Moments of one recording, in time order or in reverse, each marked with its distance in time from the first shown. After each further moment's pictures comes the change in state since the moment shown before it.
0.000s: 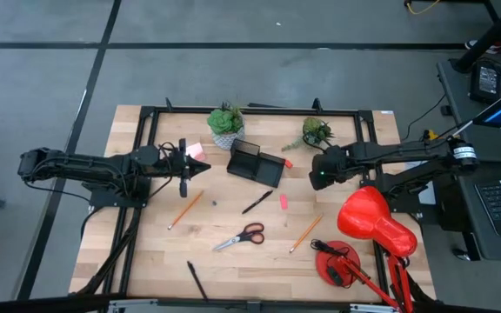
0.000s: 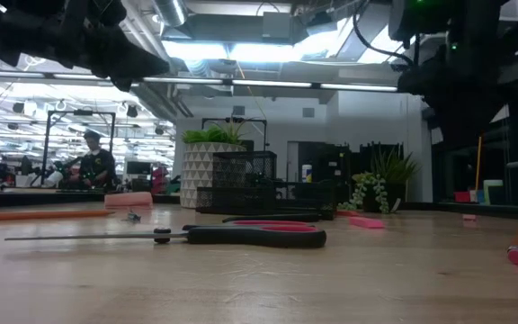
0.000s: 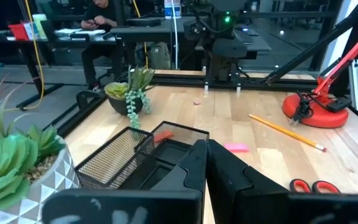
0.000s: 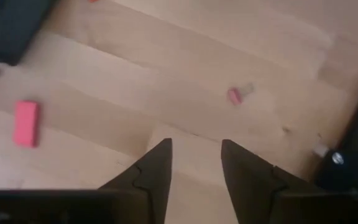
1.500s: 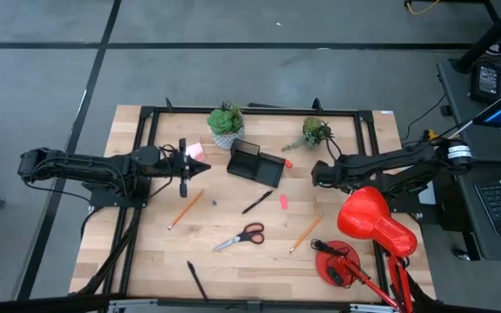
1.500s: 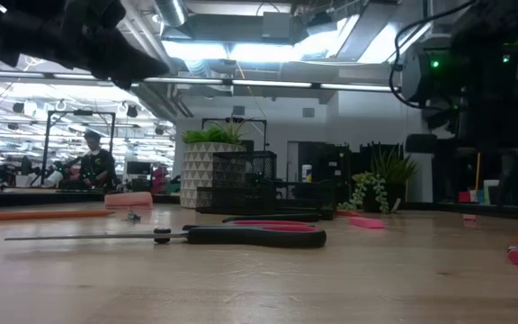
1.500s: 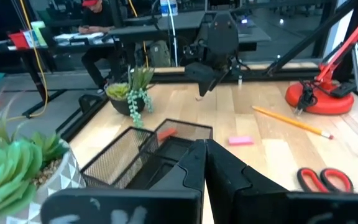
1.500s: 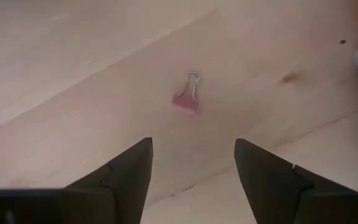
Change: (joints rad) left arm 0.000 0.000 -0.002 -0.017 -0.001 0.068; right arm -0.001 0.065 -0.295 0.282 0.088 0.806
